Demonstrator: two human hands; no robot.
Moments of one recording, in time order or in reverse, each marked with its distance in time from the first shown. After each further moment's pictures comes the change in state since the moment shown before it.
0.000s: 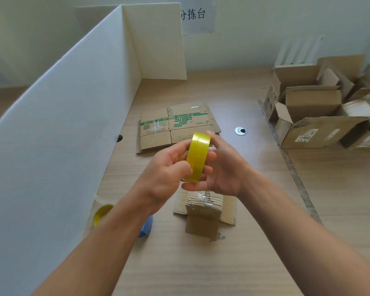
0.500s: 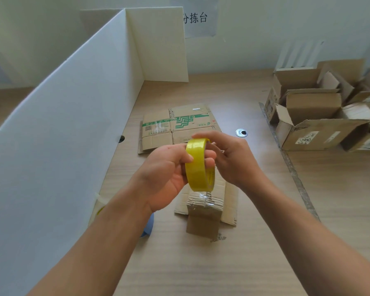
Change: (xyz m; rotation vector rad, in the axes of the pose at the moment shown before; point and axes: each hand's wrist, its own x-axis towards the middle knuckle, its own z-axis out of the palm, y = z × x) left_hand 0.001 0.016 0.002 -0.386 0.012 -0.228; right_hand -0.009 0.004 -0.012 -1.061 0.270 -1.048
